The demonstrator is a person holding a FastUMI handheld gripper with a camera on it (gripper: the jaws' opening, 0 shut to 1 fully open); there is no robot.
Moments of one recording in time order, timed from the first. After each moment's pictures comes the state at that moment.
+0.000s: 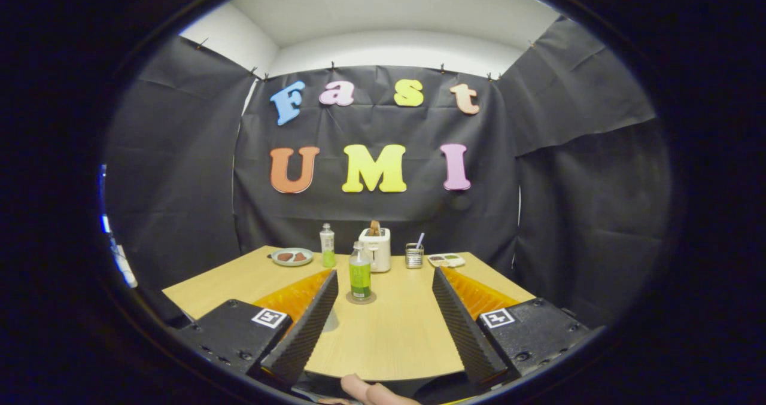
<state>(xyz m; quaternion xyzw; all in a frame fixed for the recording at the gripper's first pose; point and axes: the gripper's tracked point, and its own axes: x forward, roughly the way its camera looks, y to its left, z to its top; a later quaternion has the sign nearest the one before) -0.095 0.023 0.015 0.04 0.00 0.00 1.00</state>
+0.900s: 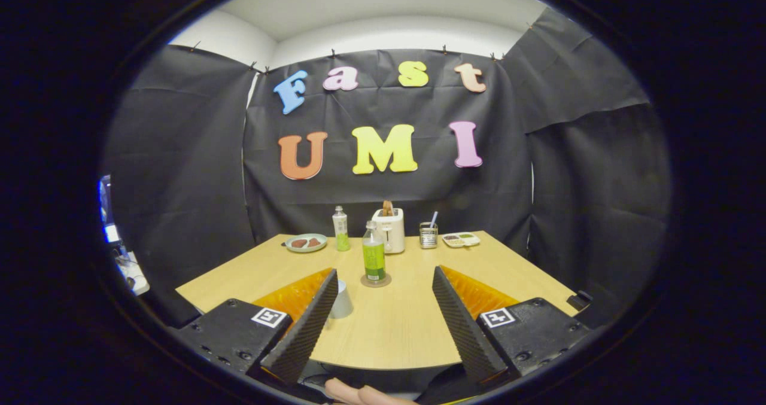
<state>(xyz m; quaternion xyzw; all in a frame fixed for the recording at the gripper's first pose) -0.093 0.035 -0.009 0.05 0.05 0.03 1.00</state>
